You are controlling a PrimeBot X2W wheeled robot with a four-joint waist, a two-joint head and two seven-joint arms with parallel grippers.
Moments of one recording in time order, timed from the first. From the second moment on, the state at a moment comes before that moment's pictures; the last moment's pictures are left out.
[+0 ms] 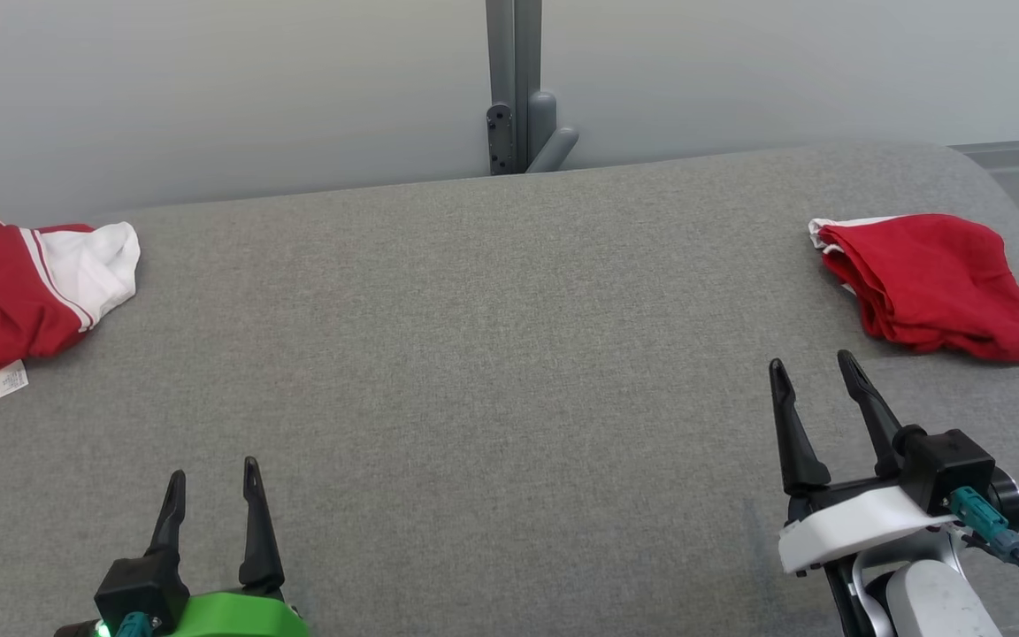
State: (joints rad) left arm 0.05 0.07 -0.06 0.18 -0.24 0.07 -0.26; right arm -0.09 -0.05 0.04 0.17 0.13 0.13 -0.26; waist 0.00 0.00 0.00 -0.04
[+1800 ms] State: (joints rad) left arm 0.08 0.06 -0.02 0.16 -0.19 0.04 -0.26; right arm -0.06 -0.05 0.11 0.15 0.17 0.13 -0.26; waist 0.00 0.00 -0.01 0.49
